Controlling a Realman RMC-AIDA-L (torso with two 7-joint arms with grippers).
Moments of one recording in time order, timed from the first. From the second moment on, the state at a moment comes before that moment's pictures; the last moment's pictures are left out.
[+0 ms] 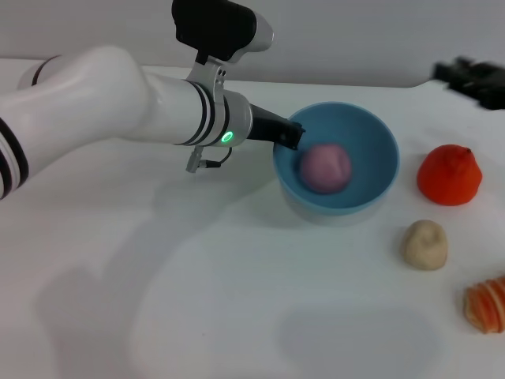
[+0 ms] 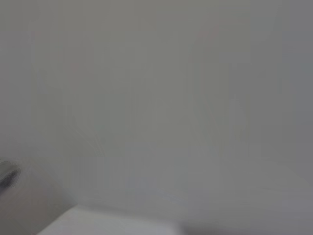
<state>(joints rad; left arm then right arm) -0.75 -2.07 1.82 0.77 2.12 0.52 -2.65 0.48 2.07 -0.81 -0.78 -1.70 -1.19 1.66</state>
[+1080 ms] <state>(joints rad) -0.69 -2.08 2.27 0.90 2.17 -0.27 -1.85 0.18 2.07 -0.52 -0.22 -1.22 -1.27 0.88</state>
